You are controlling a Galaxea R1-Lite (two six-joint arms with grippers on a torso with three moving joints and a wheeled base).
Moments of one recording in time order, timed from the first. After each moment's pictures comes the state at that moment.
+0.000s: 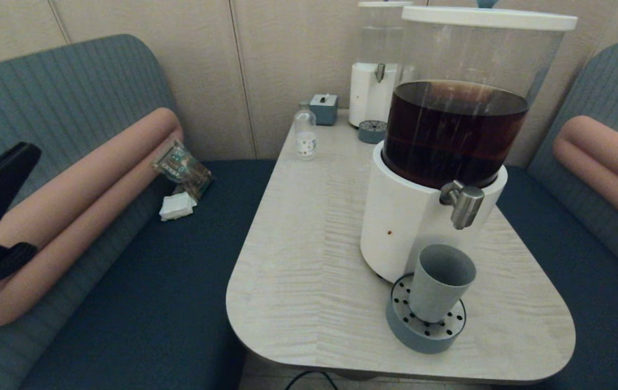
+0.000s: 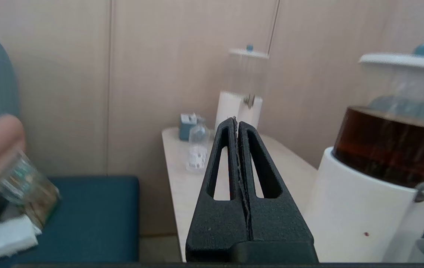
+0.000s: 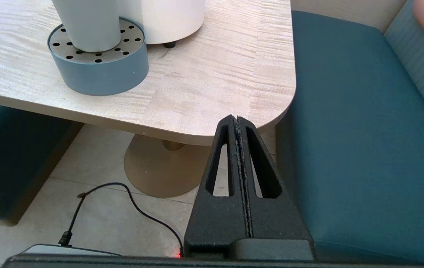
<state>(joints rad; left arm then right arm) -0.06 1.14 -0.18 -1.51 -0.19 -0.25 0.01 0.00 -0.02 0.04 0.03 -0.07</state>
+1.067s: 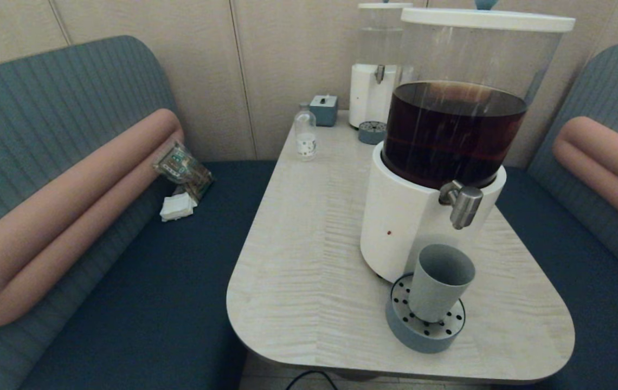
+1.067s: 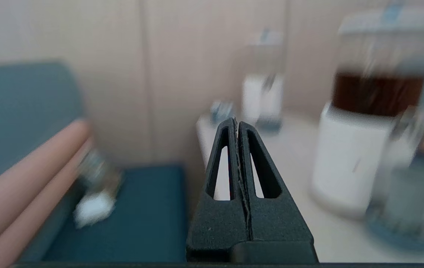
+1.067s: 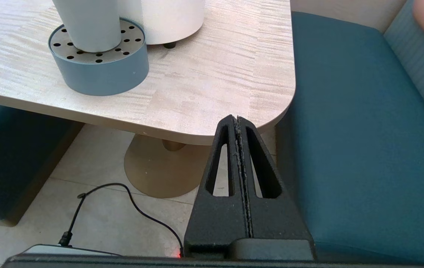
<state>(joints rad) -0.02 0.16 -0.28 -0.39 -0.19 -0.08 0.01 0.00 -0.02 0.04 0.03 -0.07</state>
